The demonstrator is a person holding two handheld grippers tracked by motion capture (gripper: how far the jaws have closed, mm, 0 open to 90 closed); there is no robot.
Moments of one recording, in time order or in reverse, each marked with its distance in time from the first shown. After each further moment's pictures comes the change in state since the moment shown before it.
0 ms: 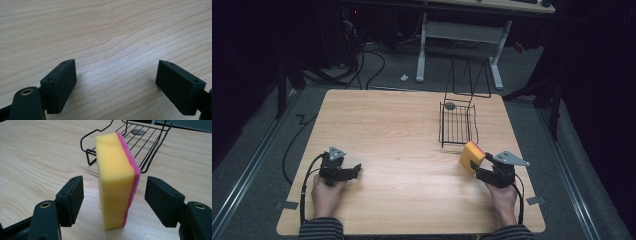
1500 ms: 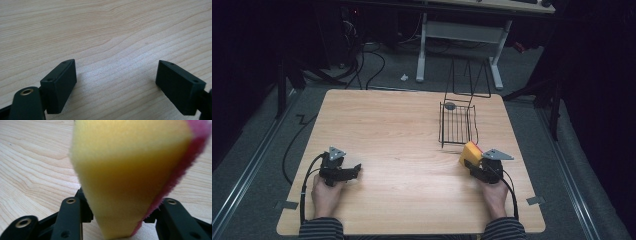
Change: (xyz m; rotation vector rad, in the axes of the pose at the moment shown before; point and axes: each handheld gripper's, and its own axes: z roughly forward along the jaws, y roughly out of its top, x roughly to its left) left arm 0.000 0.000 0.000 0.000 0.000 0.000; right arm -0.002 -0.014 0.045 0.105 0.033 0.015
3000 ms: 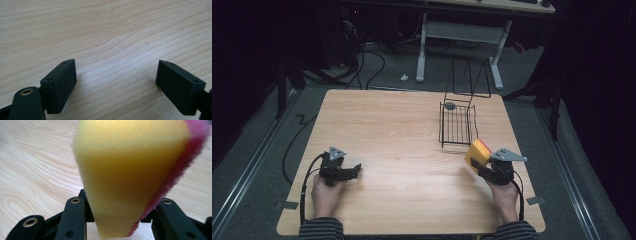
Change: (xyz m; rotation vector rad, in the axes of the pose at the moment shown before) left arm 0.000 0.000 0.000 0.000 0.000 0.000; right arm 0.002 0.016 -0.043 -0.053 0.028 -0.051
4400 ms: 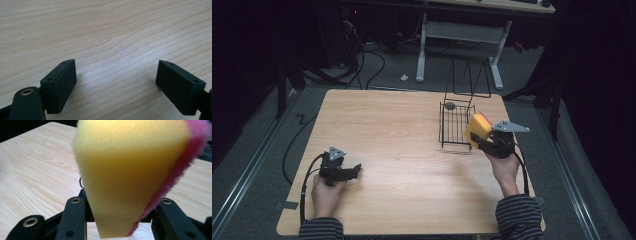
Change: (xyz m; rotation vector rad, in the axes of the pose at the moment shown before) left arm 0.000 0.000 0.000 0.000 0.000 0.000; right arm -0.020 0.075 0.009 -0.047 0.002 -0.007
